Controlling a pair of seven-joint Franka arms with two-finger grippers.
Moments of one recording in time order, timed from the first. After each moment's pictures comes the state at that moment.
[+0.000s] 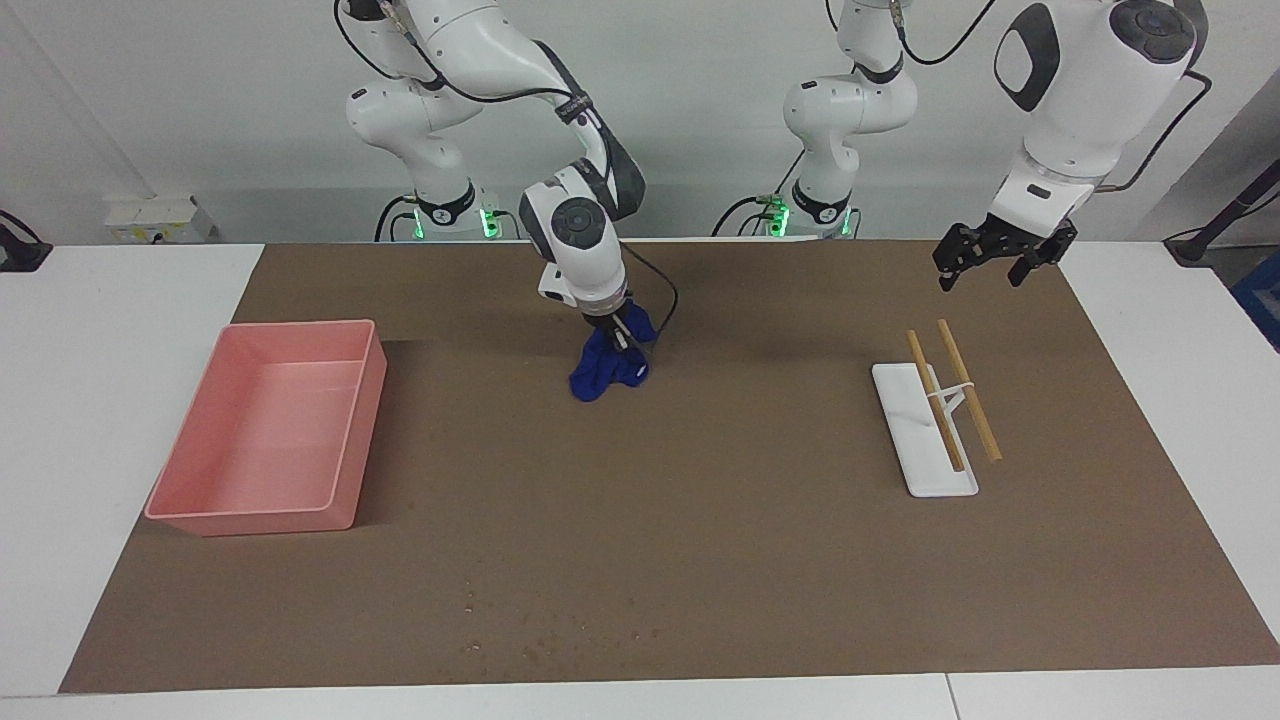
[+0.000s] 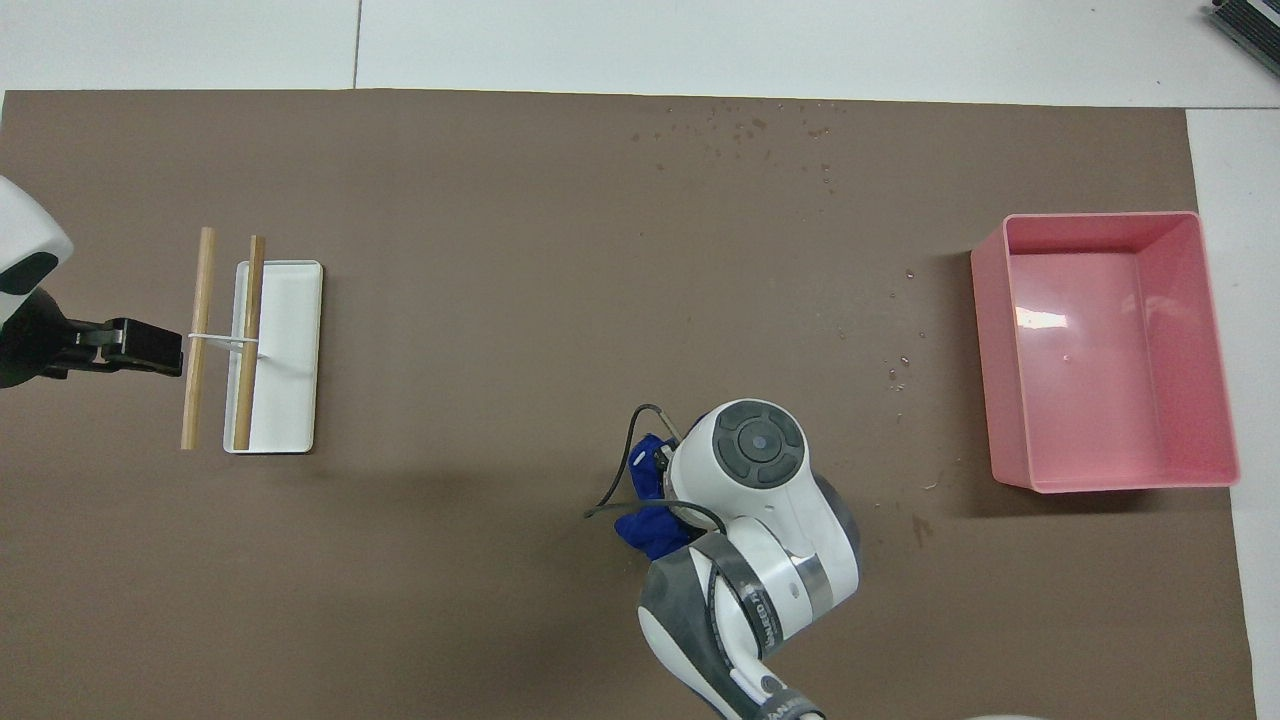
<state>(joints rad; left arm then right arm) 0.06 -0.09 -0.11 -1.79 0.03 1.67 -0.02 0.54 0.18 0.12 -2.19 0.24 2.27 1.62</state>
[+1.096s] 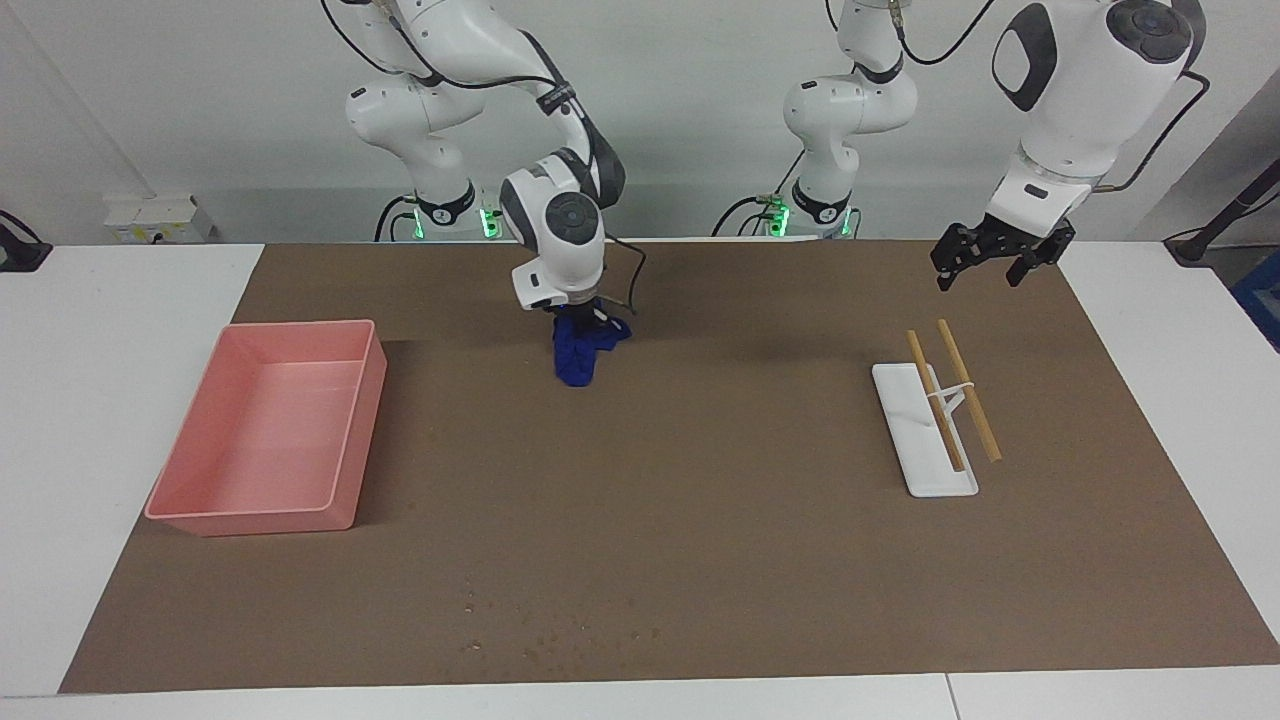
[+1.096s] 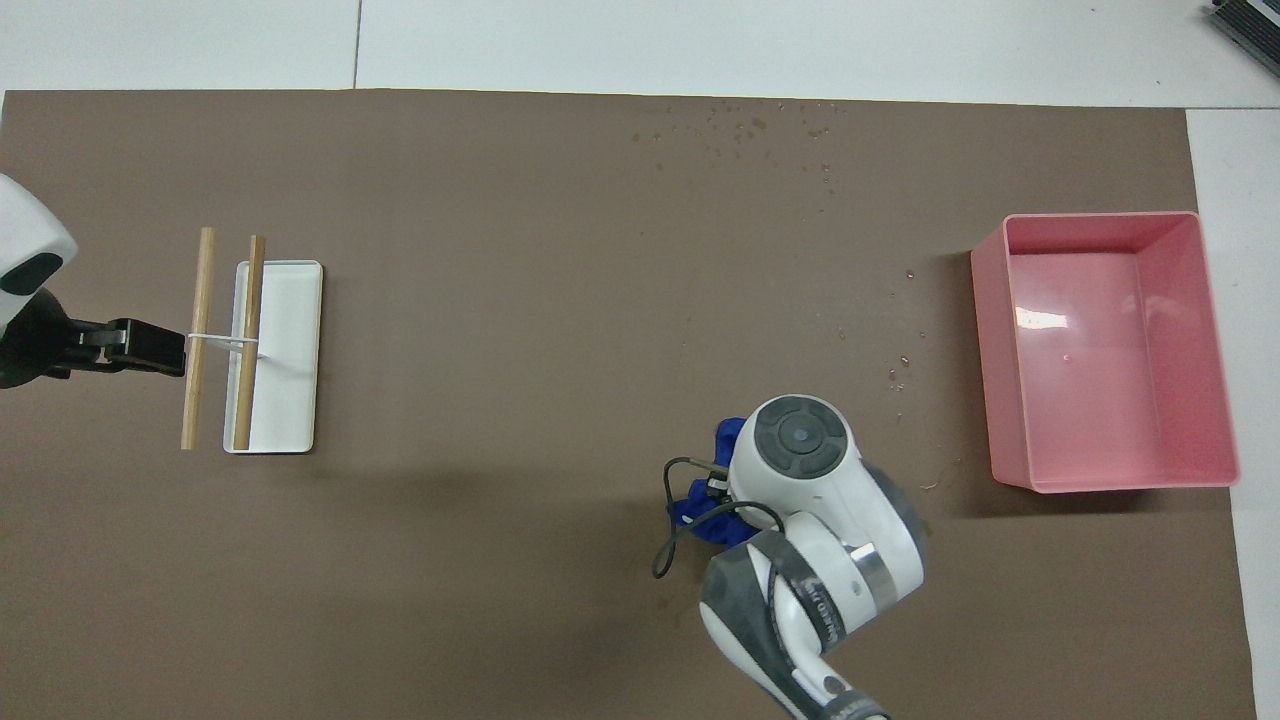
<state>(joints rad) 0.06 -0.09 -0.11 -1.79 0.03 1.67 -0.02 0.39 0.12 0.11 -2.24 0.06 2.14 0.87</state>
